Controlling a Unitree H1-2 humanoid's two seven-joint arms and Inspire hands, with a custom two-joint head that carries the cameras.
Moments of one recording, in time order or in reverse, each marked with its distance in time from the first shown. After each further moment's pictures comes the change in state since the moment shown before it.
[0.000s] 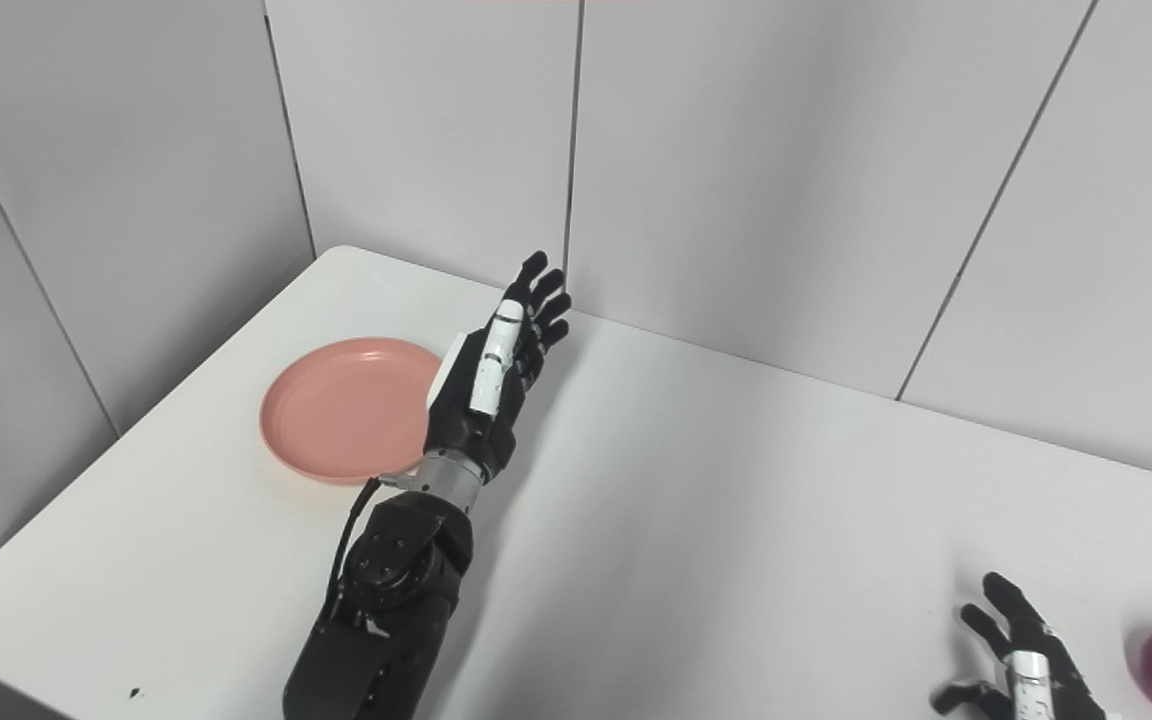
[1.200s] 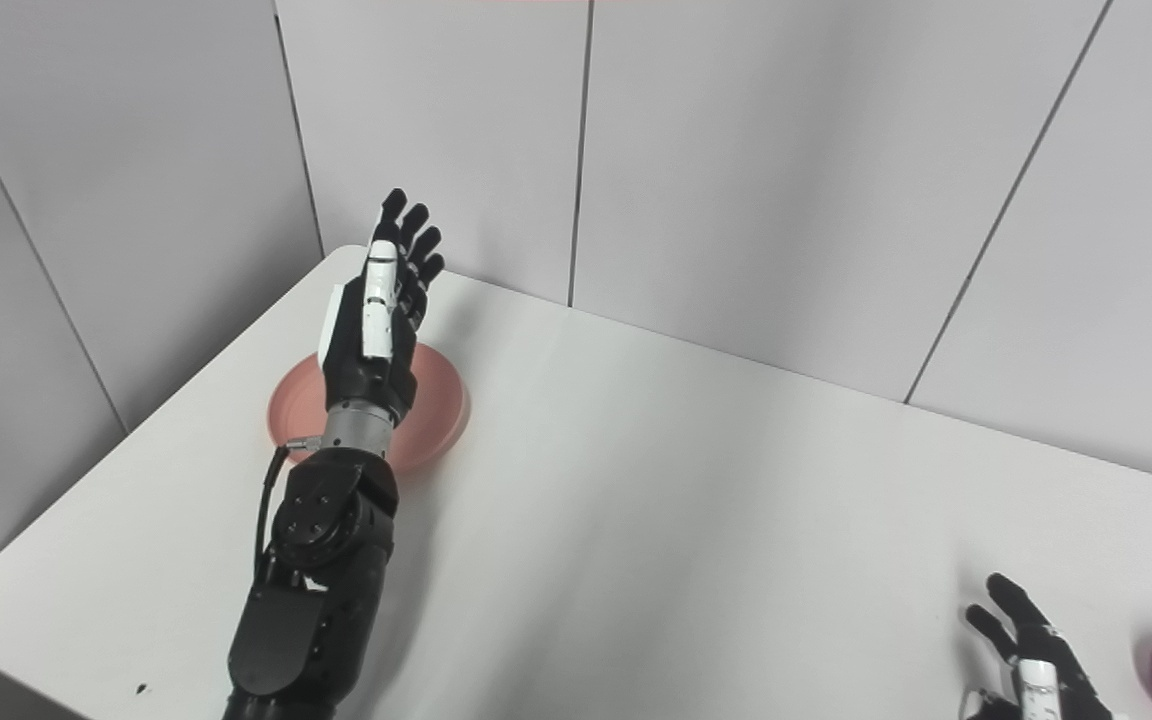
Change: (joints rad) left arm -0.028 0.089 0.165 -0.034 -0.014 -0.035 0.097; right arm -0.008 -0.019 0.000 0.015 0.008 -0.010 0.019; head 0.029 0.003
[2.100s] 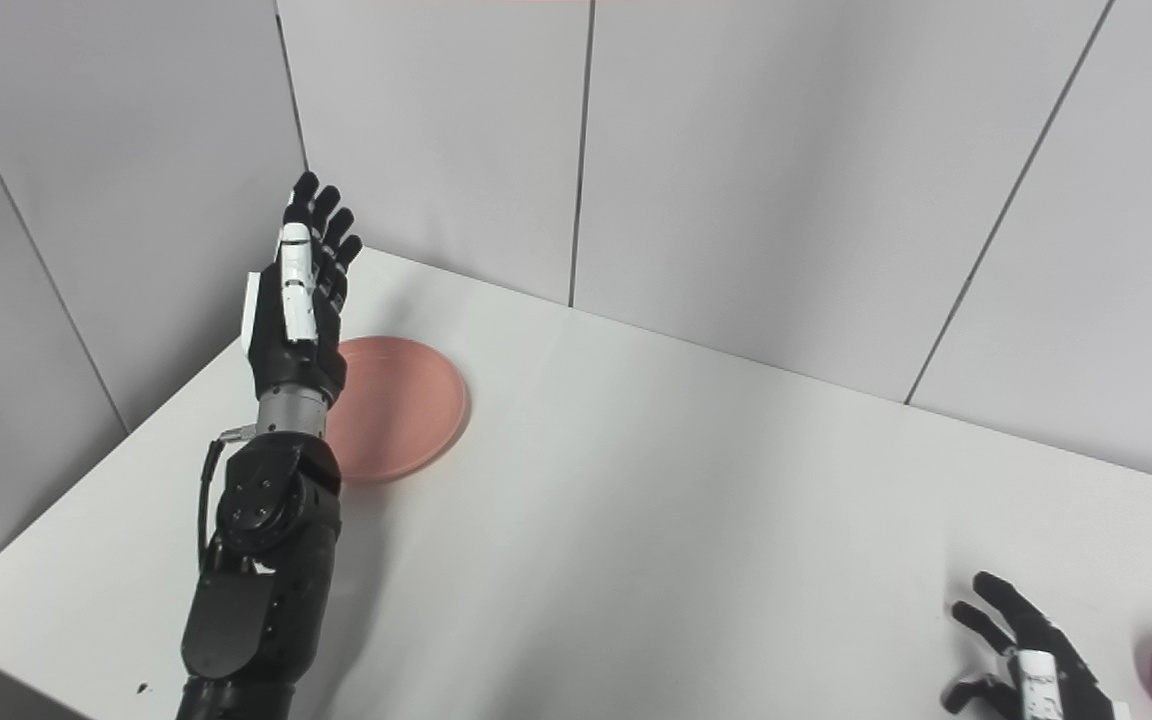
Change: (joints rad) left arm 0.000 0.041 0.093 0.018 -0.031 -0.017 0.045; right arm -0.031 -0.010 -0.011 0.037 0.001 -0.009 0.007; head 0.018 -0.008
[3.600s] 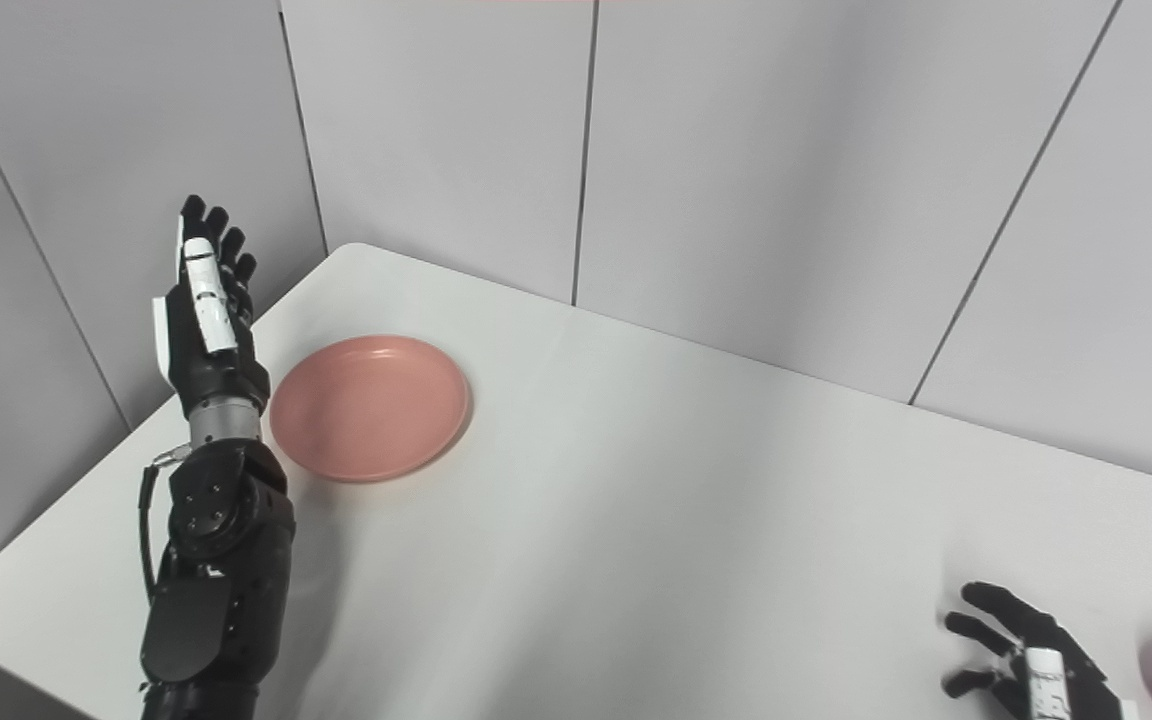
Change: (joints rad) left arm 0.025 0.037 0.096 0.013 0.000 -0.031 0.129; right arm -0.006 0.000 -0.015 0.004 0.000 -0.008 0.005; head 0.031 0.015
